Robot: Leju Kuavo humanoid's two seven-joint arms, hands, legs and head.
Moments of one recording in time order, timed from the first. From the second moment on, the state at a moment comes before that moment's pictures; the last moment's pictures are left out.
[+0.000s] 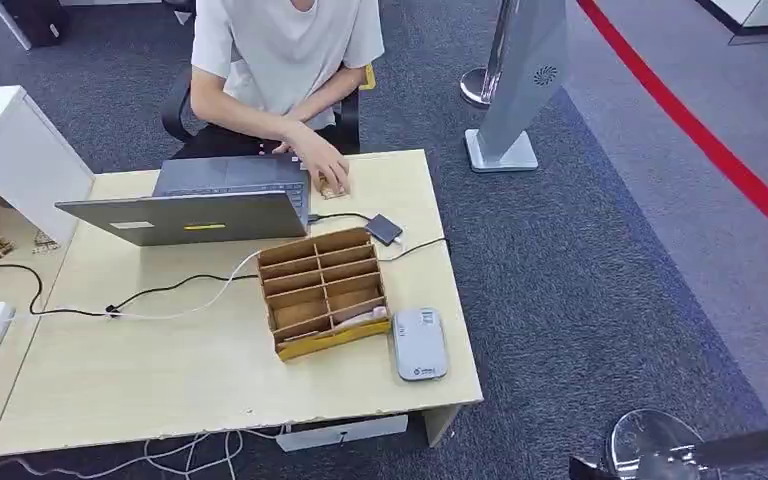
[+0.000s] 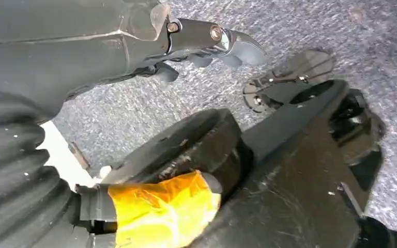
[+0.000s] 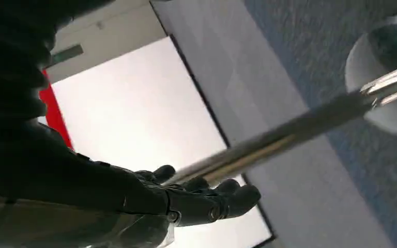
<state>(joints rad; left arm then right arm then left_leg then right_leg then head) -0.02 -0.07 0.03 -0.20 -0.34 -0.05 0.07 -0.10 -0.29 0.15 -0.19 1.12 -0.32 0.43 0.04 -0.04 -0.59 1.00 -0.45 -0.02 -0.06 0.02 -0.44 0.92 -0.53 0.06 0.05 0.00</state>
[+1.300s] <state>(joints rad) 0.09 -0.05 0.04 -0.31 -0.09 0.01 0.03 0.10 0.01 0.03 -0.31 0.28 -0.06 0.07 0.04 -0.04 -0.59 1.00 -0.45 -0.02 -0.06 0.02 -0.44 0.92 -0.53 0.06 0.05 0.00</state>
